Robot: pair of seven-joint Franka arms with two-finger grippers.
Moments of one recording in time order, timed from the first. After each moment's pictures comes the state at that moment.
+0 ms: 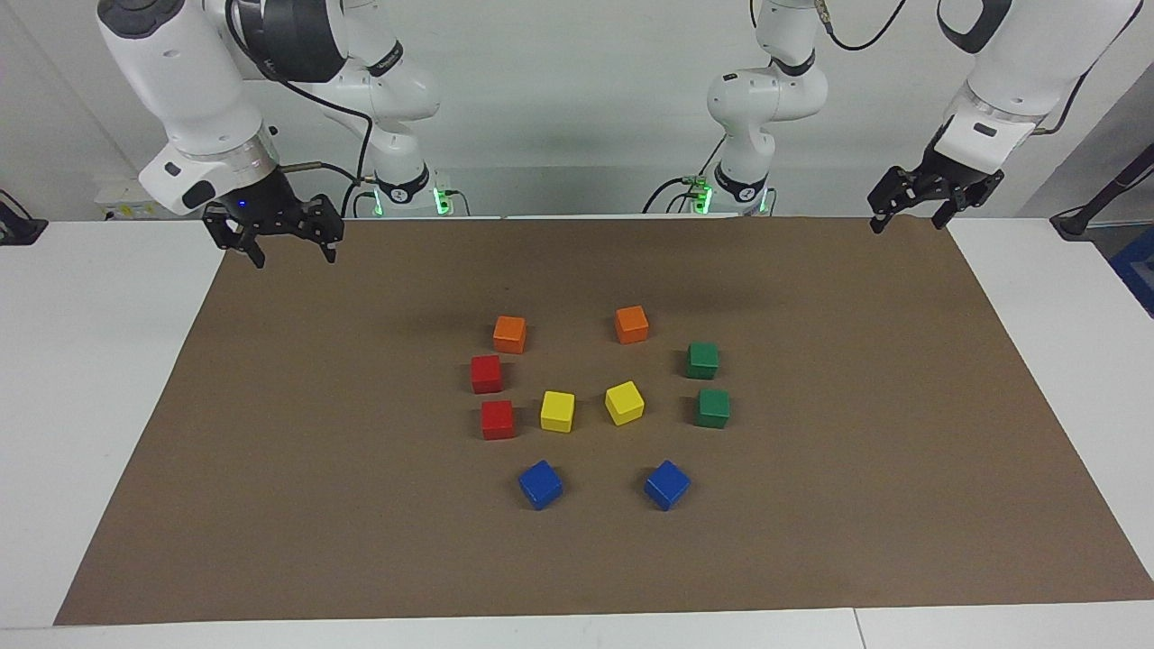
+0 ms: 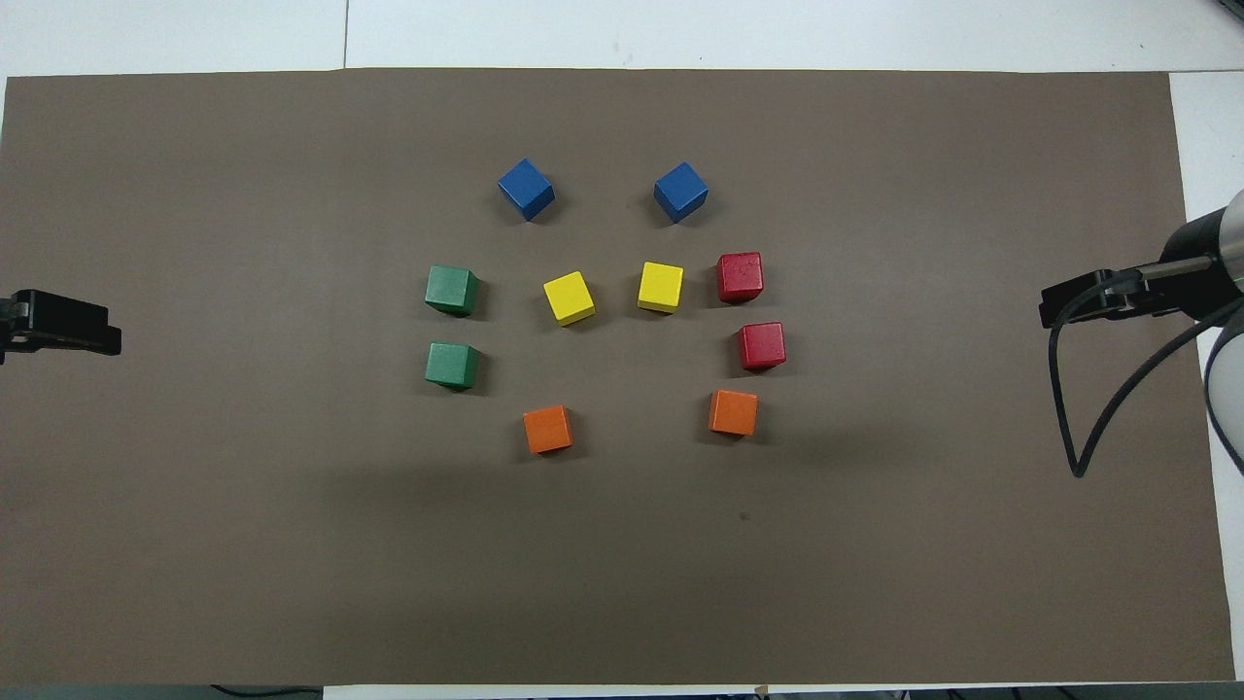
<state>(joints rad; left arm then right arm) 0.05 -0.09 -0.05 -1.66 -0.01 1.53 -0.01 0.01 -0.03 0.01 -1.68 -0.02 1.61 -0.06</state>
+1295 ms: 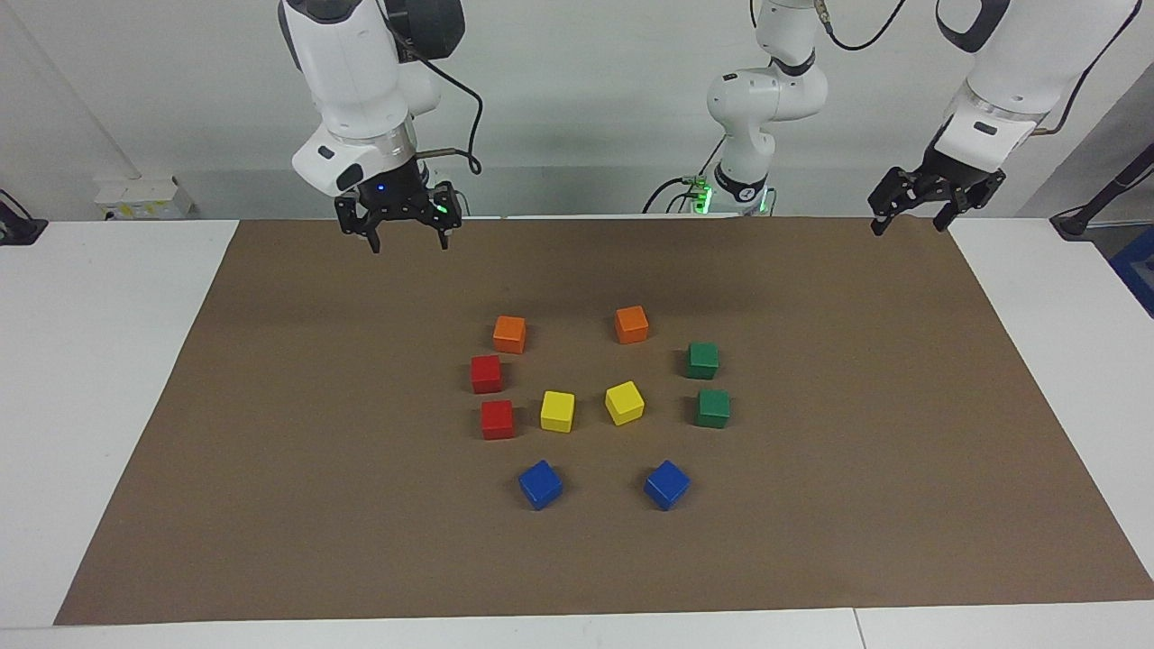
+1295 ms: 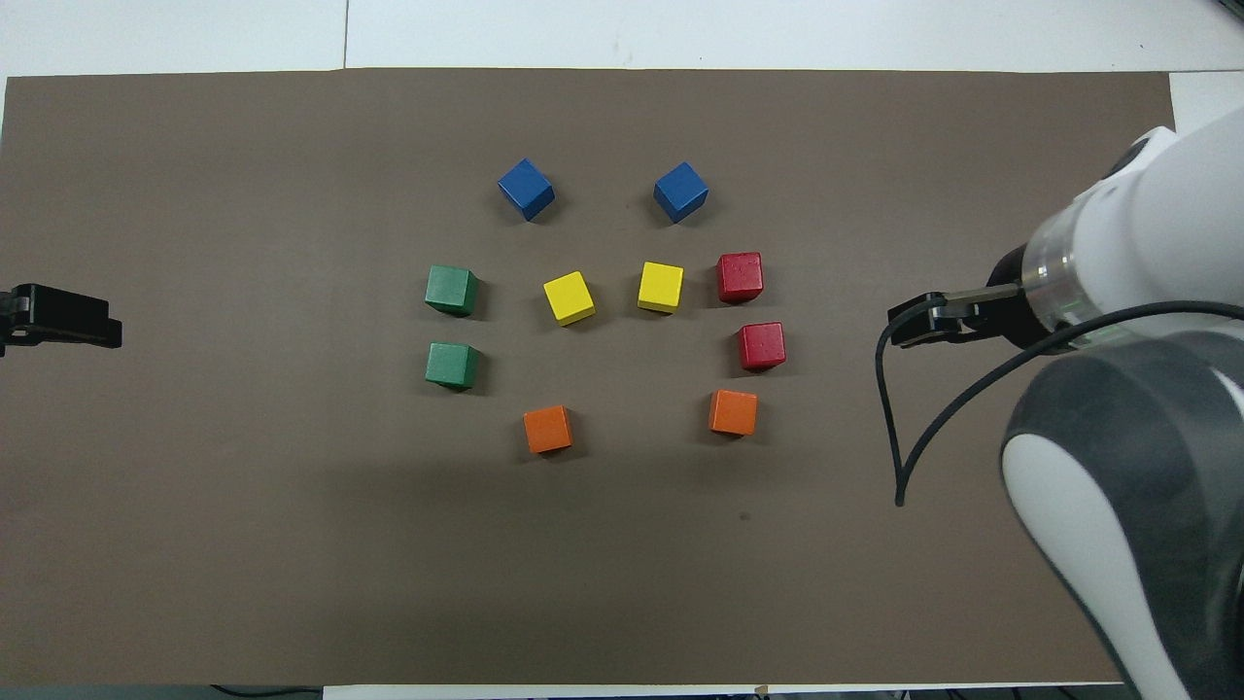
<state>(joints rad) 0.04 -0.09 -0.06 -1.66 -0.01 1.58 -0.01 0.27 -0.02 0.03 -1.69 0.03 1.65 0.25</state>
